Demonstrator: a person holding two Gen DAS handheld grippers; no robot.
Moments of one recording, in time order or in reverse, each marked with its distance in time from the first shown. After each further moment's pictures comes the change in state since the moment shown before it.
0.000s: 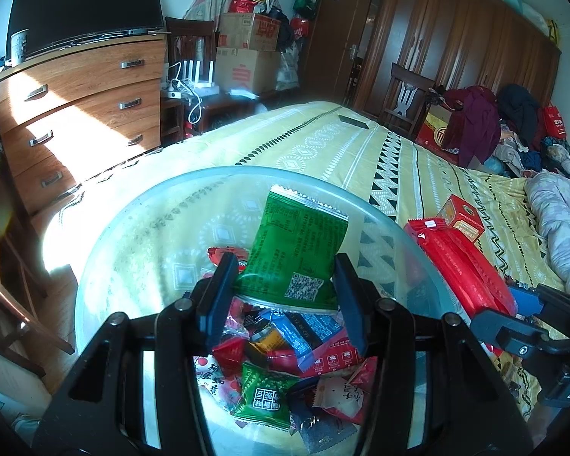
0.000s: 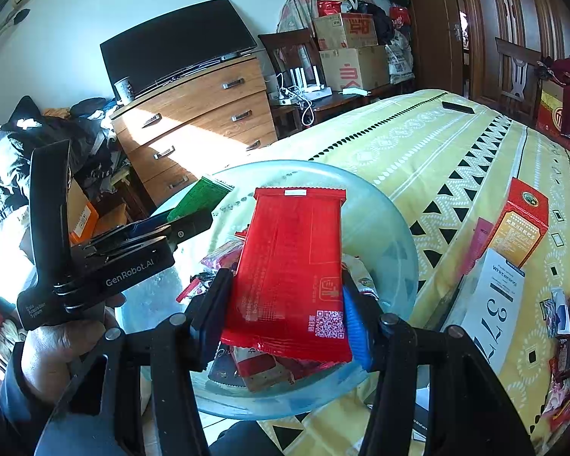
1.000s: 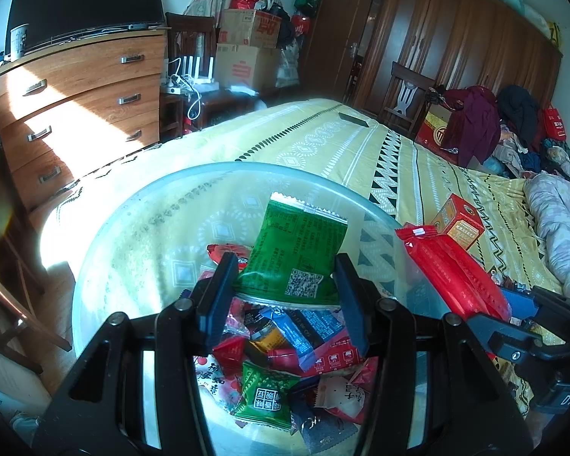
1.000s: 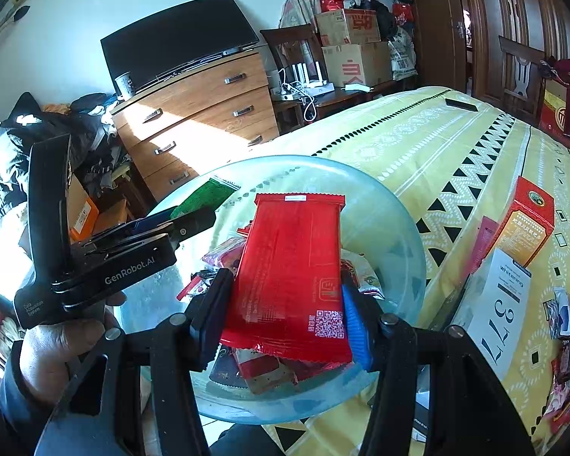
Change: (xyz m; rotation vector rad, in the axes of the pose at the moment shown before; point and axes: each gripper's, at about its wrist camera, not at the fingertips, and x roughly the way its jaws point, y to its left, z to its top) left arm 0.001 0.002 -0.005 -0.005 0.010 -0.008; right arm 0.007 0.005 -0.004 -0.005 0.015 0.005
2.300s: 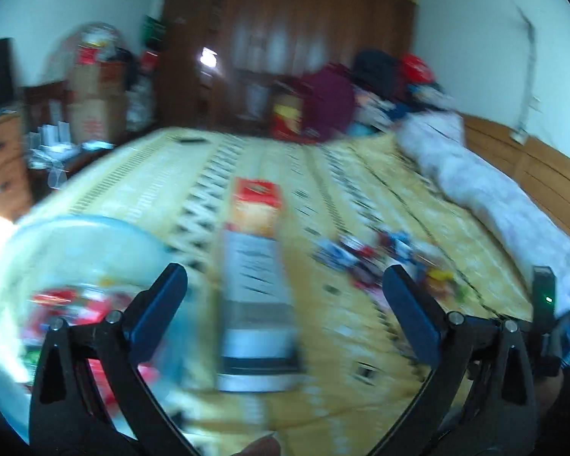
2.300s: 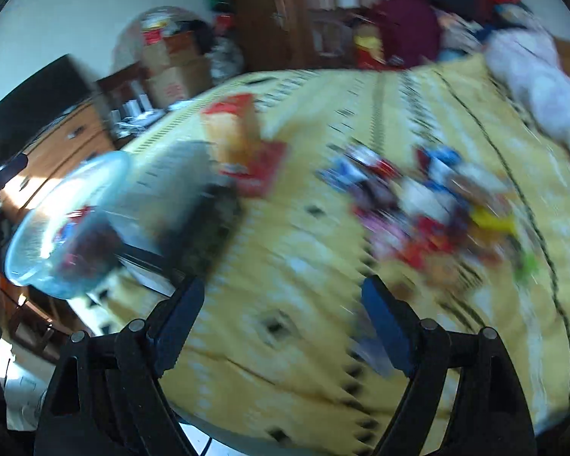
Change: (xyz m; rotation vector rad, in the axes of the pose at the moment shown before) left arm -0.050 -0.216 -0.057 0.370 -0.023 -0.451; right arm -0.190 -0.189 -0.222 0.419 -0.065 -0.484
